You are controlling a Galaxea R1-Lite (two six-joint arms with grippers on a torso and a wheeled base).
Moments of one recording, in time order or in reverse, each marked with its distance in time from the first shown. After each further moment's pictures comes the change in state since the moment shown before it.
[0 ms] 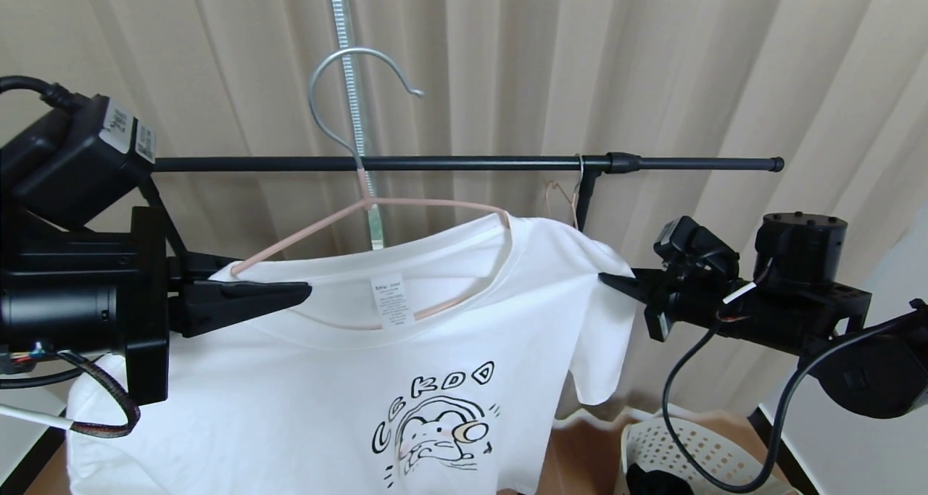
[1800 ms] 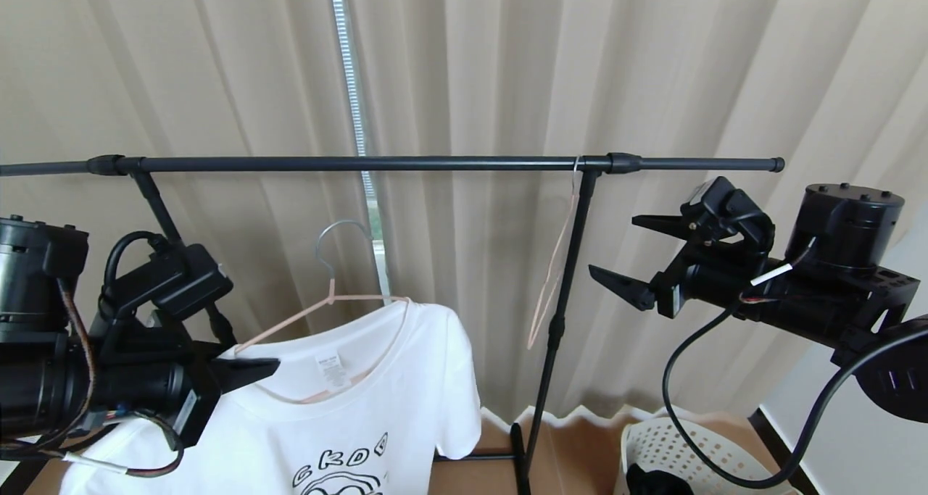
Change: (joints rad) left arm 0.153 0.105 0.247 -0.083 0.195 -0.040; right arm 0.053 -0.114 -0.011 0.003 -0.077 0.119
